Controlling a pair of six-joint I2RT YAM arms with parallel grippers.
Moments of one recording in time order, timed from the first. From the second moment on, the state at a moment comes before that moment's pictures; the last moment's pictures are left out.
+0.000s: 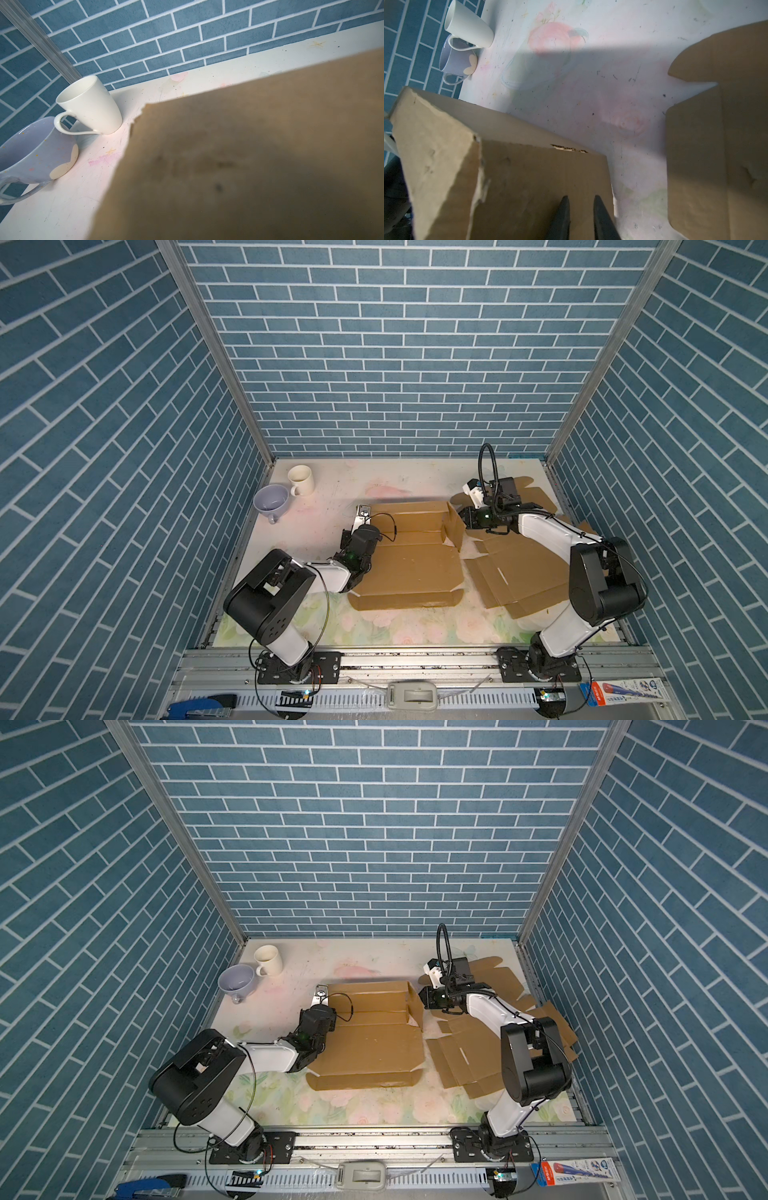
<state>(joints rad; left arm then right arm) -0.60 1.61 0.55 0.56 -0.67 -0.08 0.30 1.65 1.07 -0.34 -0.58 0.18</state>
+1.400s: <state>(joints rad) -0.58 1.58 0.61 0.39 -0.66 -0.15 0.58 1.57 0.75 -0.24 -0.13 0.50</state>
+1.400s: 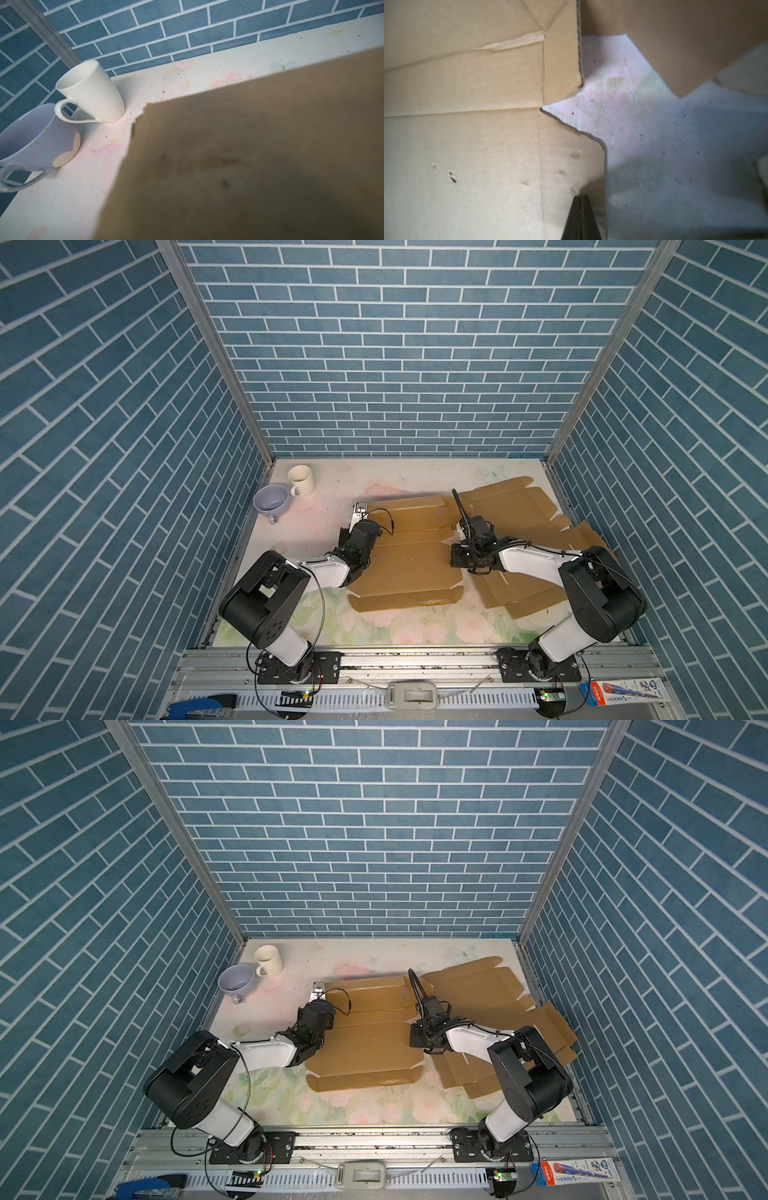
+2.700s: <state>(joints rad) -0.55 1.58 0.63 0.36 -0.62 -0.17 0.25 1.75 1.08 -0.20 -0.68 0.26</state>
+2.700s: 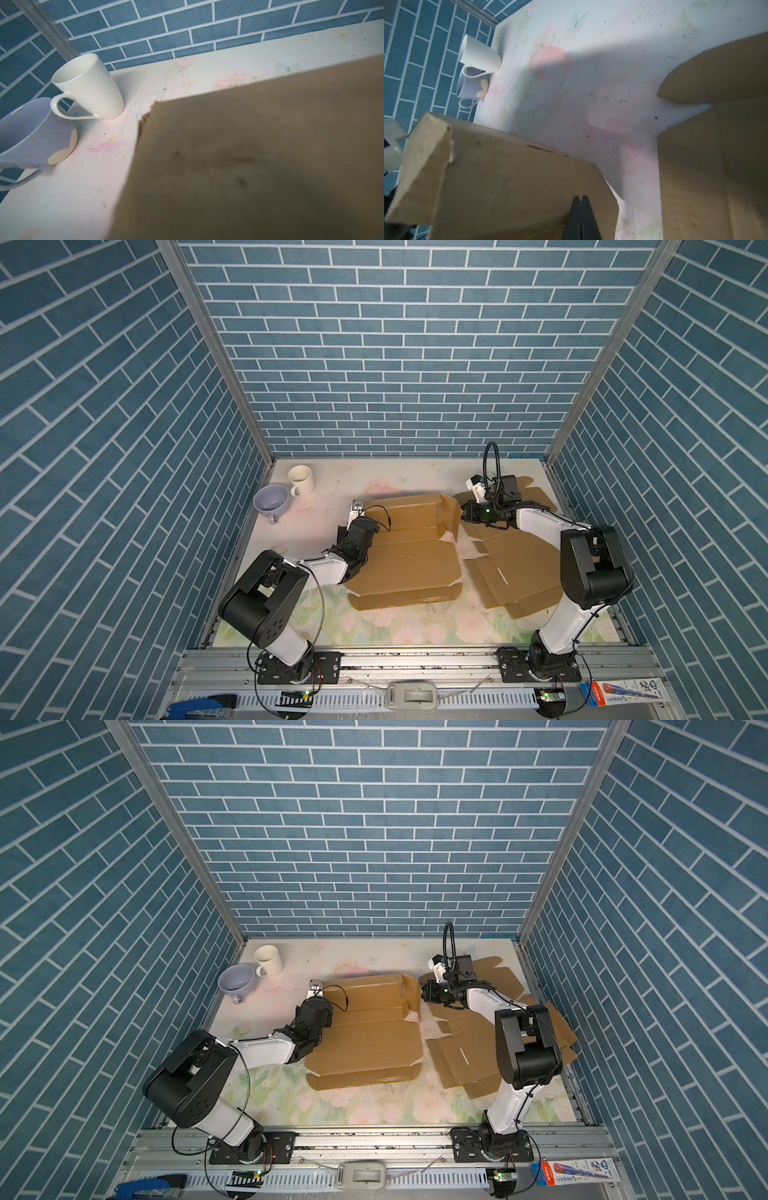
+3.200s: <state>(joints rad) -0.54 1.58 0.63 0.36 -0.62 -0.18 0.38 1.65 1.01 -0.18 -0.63 0.27</state>
